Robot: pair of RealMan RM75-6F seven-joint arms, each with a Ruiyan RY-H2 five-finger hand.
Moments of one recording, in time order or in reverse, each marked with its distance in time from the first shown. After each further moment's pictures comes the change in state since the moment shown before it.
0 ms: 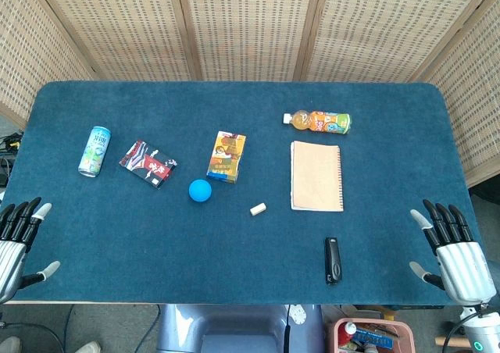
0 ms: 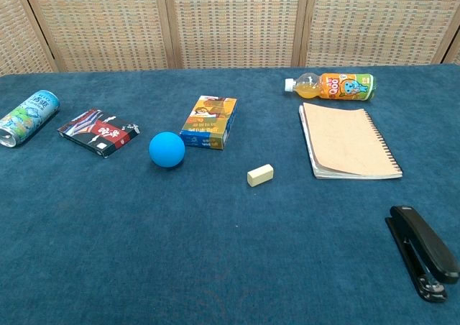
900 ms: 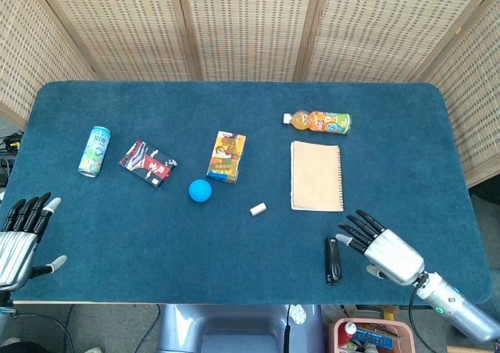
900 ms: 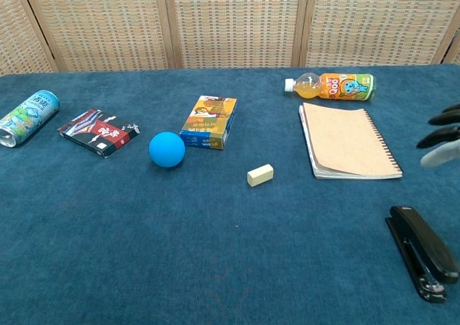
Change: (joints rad) left arm -0.055 -0.022 -0.032 -0.004 -0.096 -0.124 0.038; right arm 0.339 -0.137 -0.099 0.451 -0.390 -0.204 0.240
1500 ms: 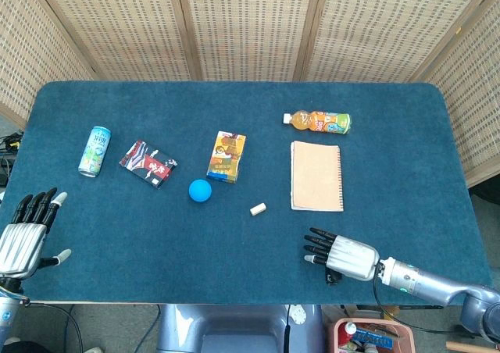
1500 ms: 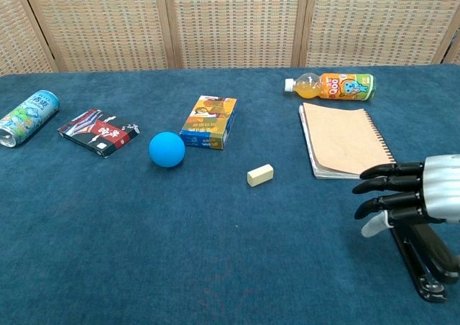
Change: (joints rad) left arm -0.042 -0.034 -0.029 0.006 -0.096 -0.070 0.066; right arm 0.229 -0.141 -0.105 0.170 -0.141 -0.134 0.039
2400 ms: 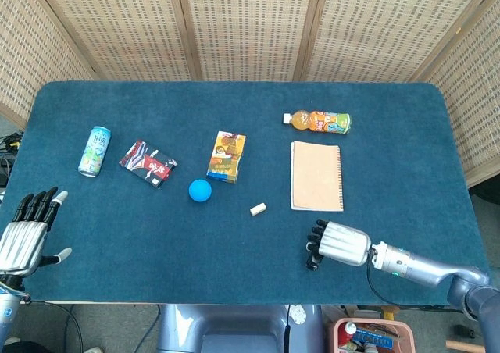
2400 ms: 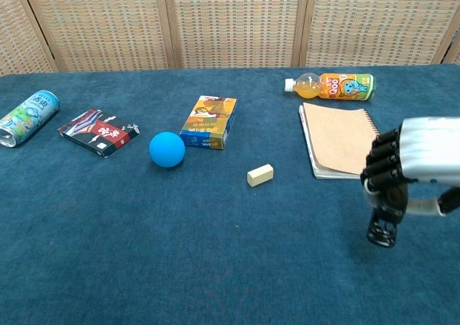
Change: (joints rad) left arm -0.016 -0.003 -0.001 0.006 -0.028 -0.019 -0.003; right arm 0.070 -0.110 -0.004 0.238 0.058 0.190 0.045
